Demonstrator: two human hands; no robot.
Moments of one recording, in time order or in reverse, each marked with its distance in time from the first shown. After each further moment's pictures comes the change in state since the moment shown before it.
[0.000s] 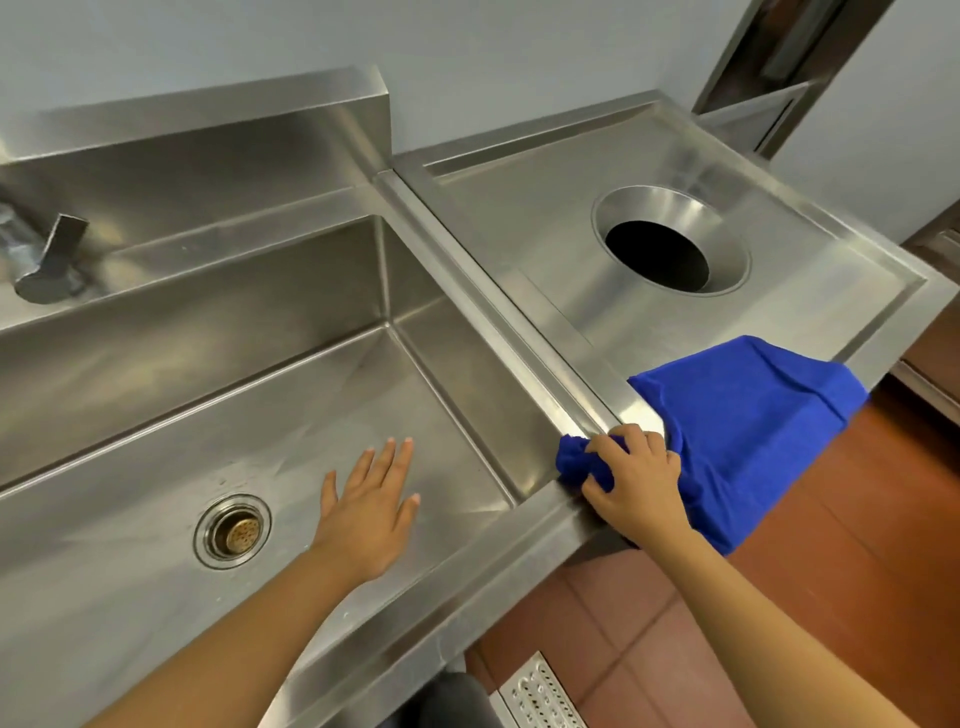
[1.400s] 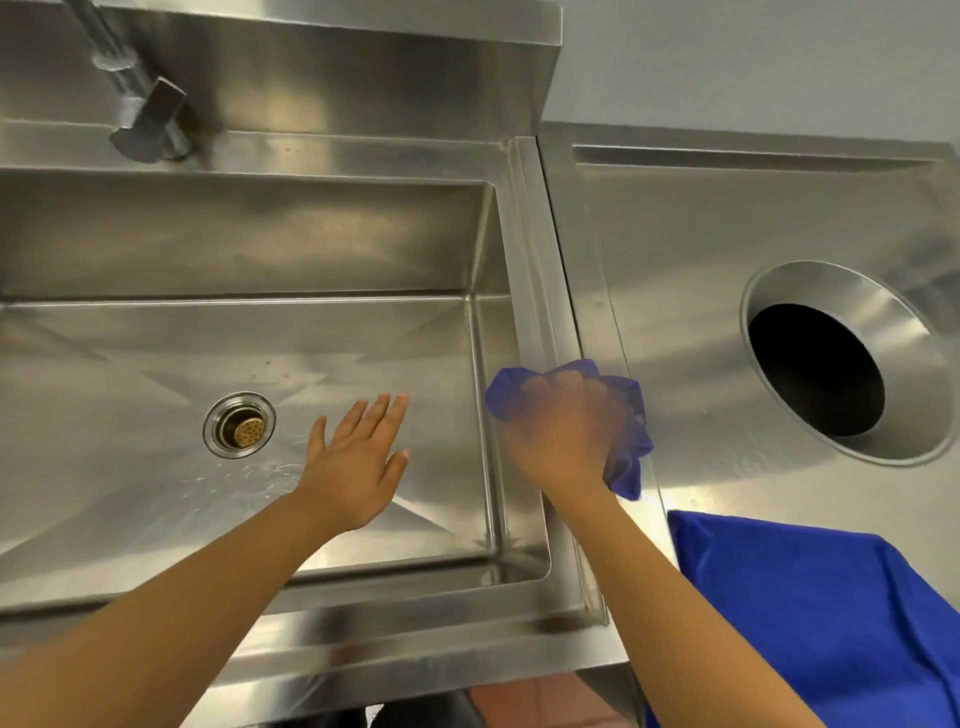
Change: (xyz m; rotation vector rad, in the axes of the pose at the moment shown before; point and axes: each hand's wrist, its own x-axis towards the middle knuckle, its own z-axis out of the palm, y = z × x) left_hand 0.071 0.042 -0.008 -0.147 0.076 -0.371; right_hand 0.173 -0.059 0.038 0.055 -0.025 -0.342
